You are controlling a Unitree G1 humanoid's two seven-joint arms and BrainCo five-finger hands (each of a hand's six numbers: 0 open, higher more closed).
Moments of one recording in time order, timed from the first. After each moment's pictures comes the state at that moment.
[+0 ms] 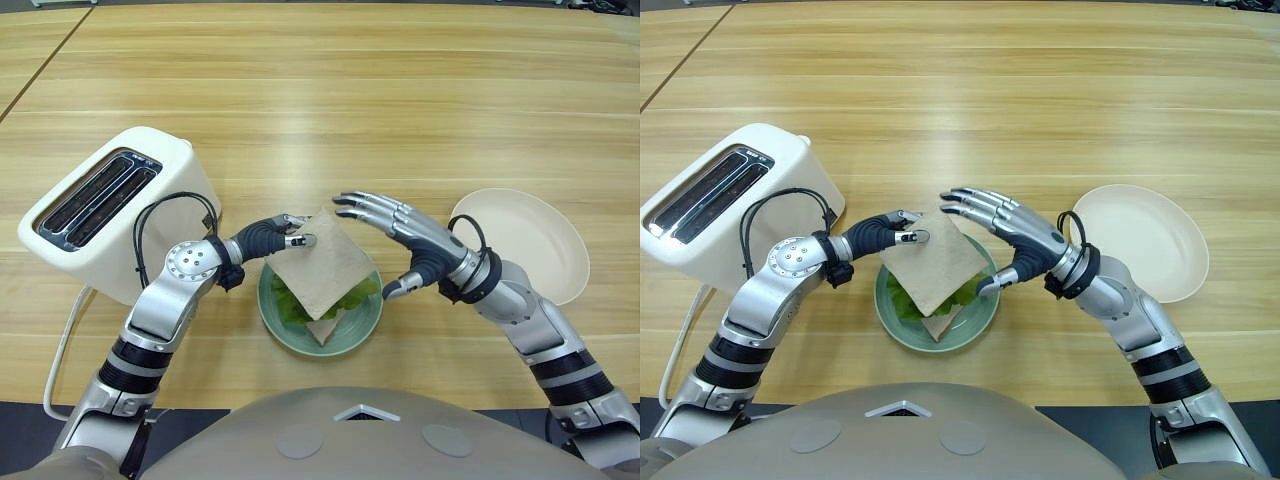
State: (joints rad) left arm -0.06 0.47 -0.27 -0.32 -0.18 0.50 -0.60; right arm 0.05 -0.66 0.26 -0.18 -0.29 -0.69 0.22
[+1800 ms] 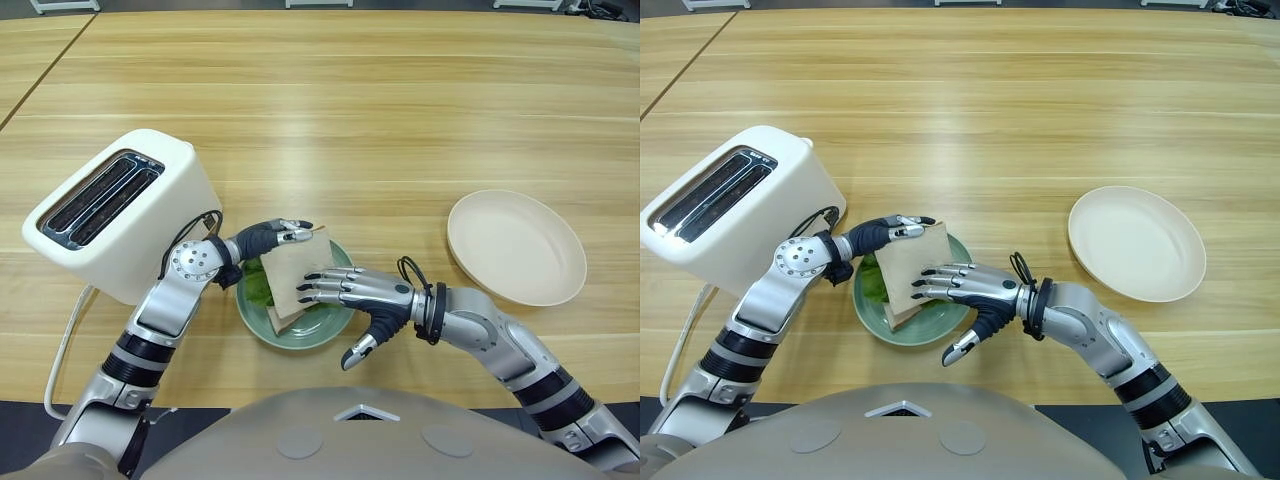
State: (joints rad) left arm -0.08 0.46 -0.28 -0.20 -0.02 0.41 -0.60; right arm 0.10 -0.64 0.45 -0.26 -0.56 -0.54 0.48
